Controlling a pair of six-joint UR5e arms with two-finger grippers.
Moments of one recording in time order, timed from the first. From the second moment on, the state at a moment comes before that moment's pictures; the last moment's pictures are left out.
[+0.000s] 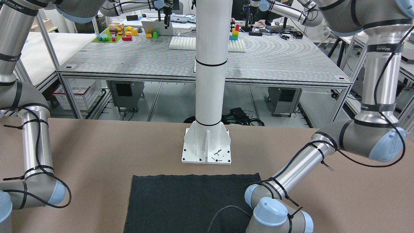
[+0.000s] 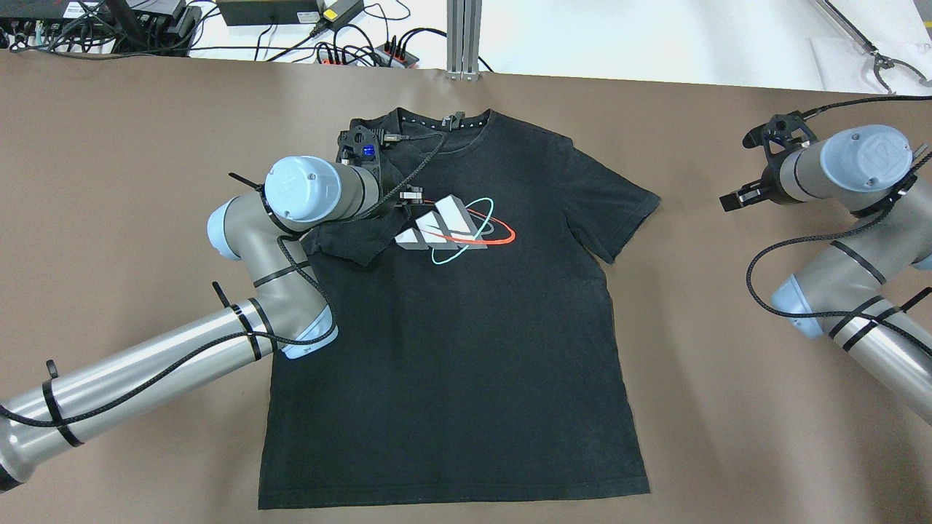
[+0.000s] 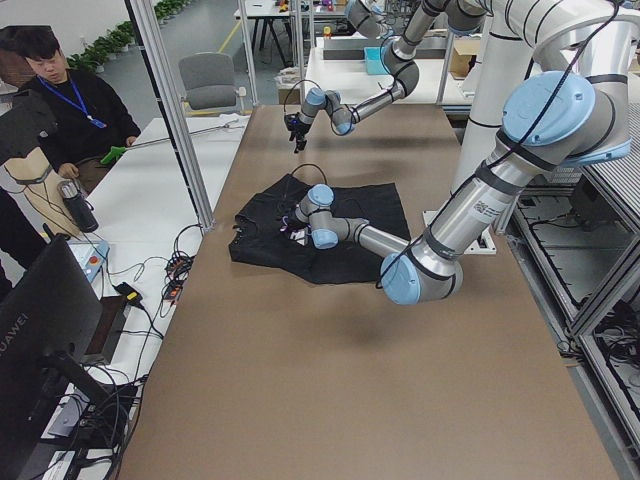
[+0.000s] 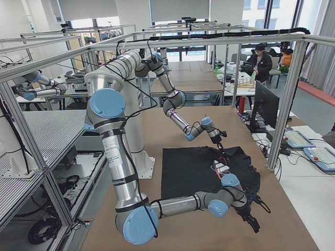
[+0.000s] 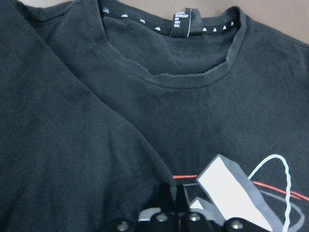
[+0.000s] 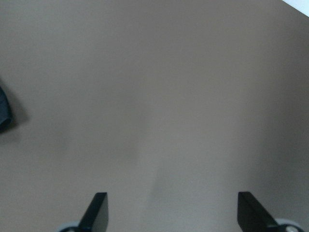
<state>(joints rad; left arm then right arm) -0.70 -2.40 -1.08 -2.45 -1.67 -1.16 1.05 -1.21 1.35 -0.96 1.81 0.42</state>
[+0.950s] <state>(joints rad) -0.68 -2.41 -1.12 -2.46 -1.64 -1.16 1.04 -1.14 1.33 -0.96 1.82 0.57</state>
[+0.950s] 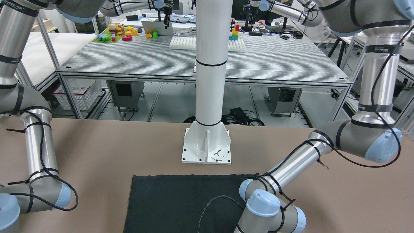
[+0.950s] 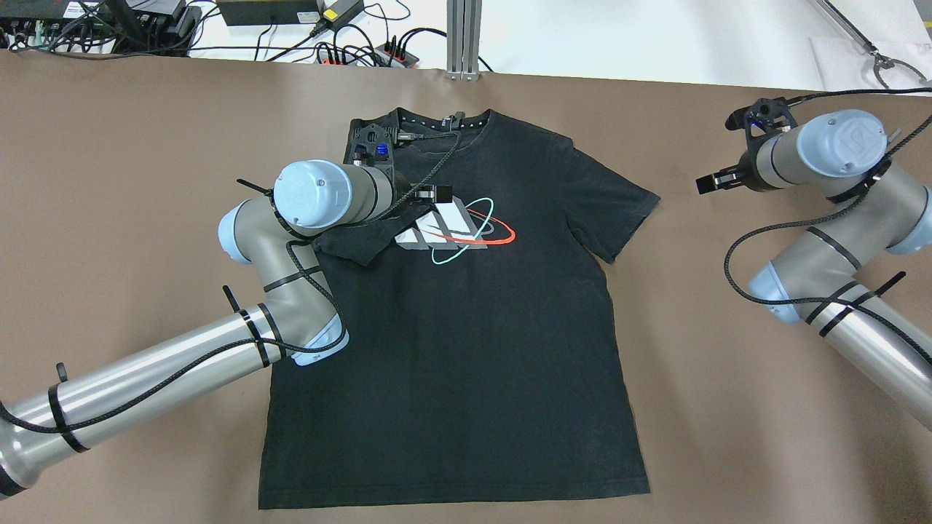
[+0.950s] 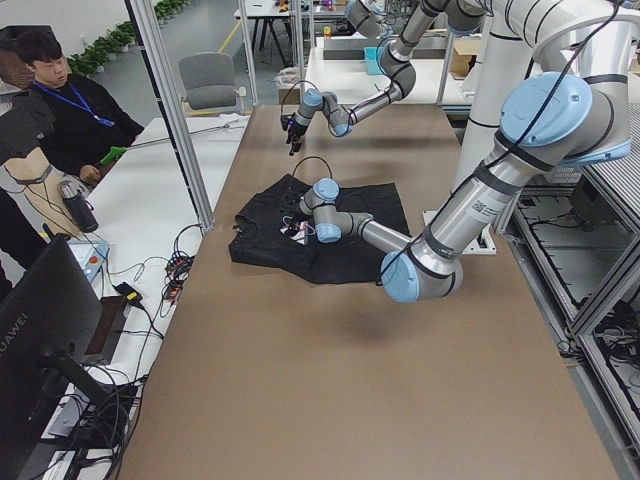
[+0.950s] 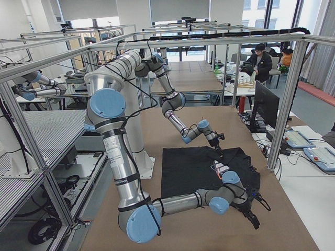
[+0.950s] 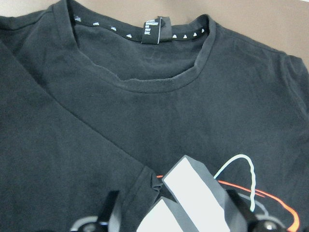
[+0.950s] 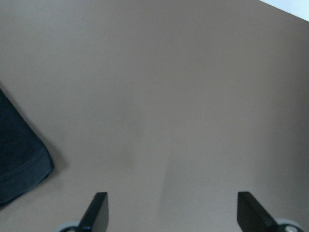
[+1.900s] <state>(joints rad) -0.68 -2.40 -1.13 -2.46 -1.65 -1.16 0.92 -1.05 1.19 -0.78 1.78 0.91</state>
